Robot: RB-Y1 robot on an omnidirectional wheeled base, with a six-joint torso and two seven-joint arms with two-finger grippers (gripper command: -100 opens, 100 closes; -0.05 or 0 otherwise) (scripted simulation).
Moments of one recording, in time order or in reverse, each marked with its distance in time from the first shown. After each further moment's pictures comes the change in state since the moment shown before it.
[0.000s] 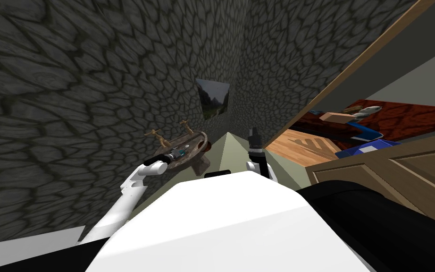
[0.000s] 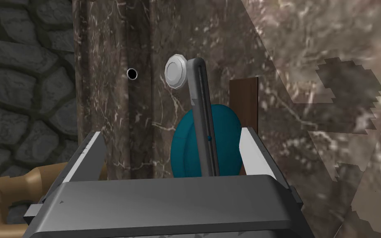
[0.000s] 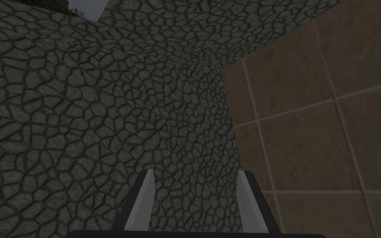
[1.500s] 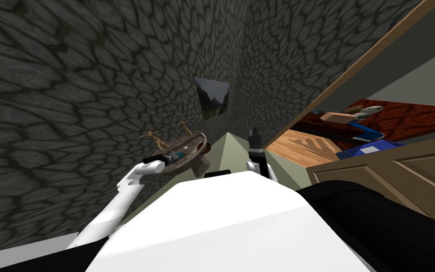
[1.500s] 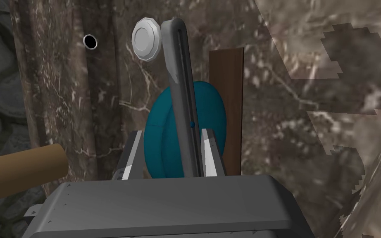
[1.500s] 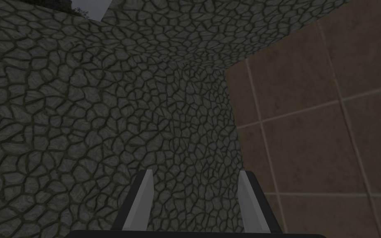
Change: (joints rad) left arm -0.026 0.060 -0.002 0.081 0.049 0.134 0.046; right arm 0.000 0.000 0.000 0.000 0.000 0.000 0.000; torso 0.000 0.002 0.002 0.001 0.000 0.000
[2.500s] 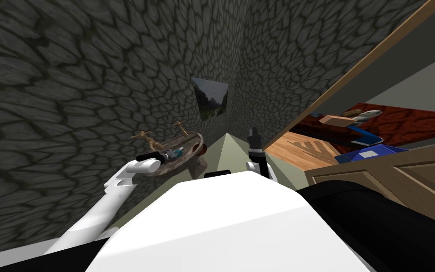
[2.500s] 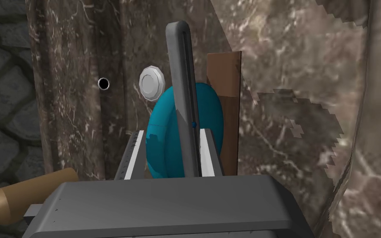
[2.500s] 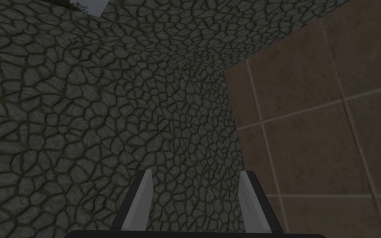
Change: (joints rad) left arm 0.013 0.080 0.039 -0.105 0.049 0.077 0.071; right arm 0.000 0.000 0.000 0.000 0.000 0.000 0.000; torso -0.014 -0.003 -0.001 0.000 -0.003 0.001
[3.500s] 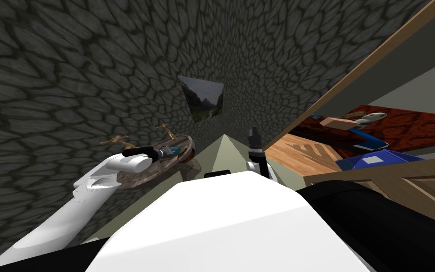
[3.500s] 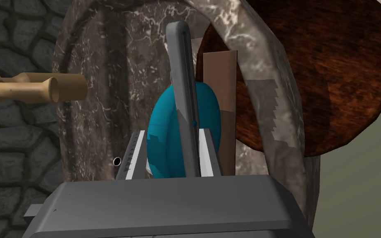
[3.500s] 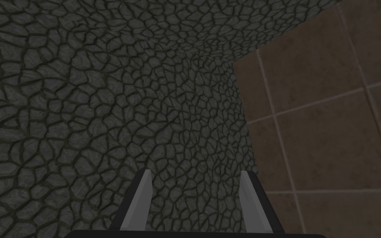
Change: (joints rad) left arm 0.015 0.148 0.082 -0.197 0.082 0.164 0.157; right arm 0.000 0.000 0.000 0.000 0.000 0.000 0.000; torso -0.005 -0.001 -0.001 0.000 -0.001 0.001
